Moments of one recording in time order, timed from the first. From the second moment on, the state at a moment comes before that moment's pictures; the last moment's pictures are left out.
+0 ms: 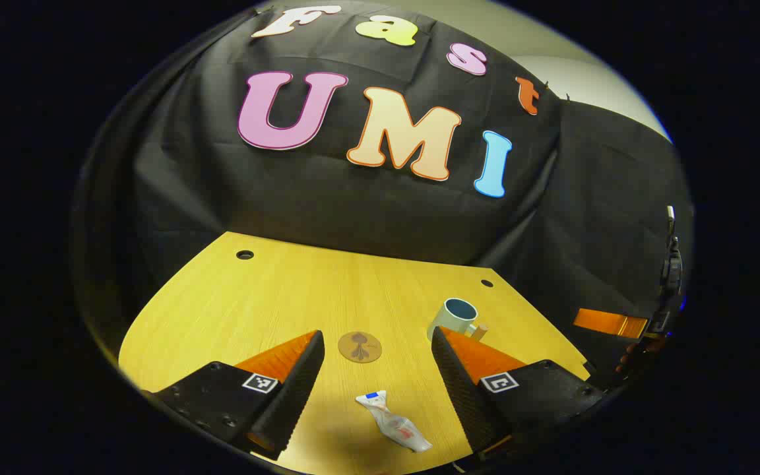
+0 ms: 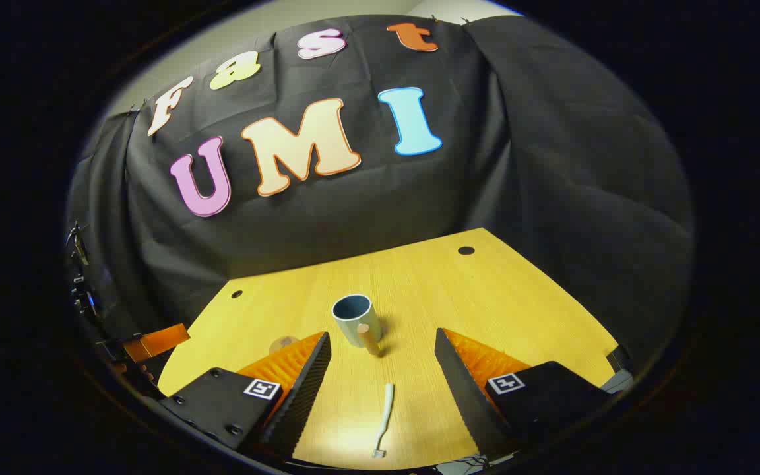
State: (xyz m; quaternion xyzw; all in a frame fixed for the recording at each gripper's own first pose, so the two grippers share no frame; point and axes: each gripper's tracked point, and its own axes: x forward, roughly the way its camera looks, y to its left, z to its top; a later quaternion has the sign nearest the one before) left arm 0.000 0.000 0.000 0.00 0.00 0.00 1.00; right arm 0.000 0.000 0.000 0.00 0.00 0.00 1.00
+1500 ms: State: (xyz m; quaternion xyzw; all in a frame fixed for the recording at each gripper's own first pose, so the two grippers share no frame) left arm 0.009 0.023 -0.072 -0.03 0.10 0.07 0.99; right arm 0.089 -0.001 -0.141 -0.07 0.35 0.00 0.93
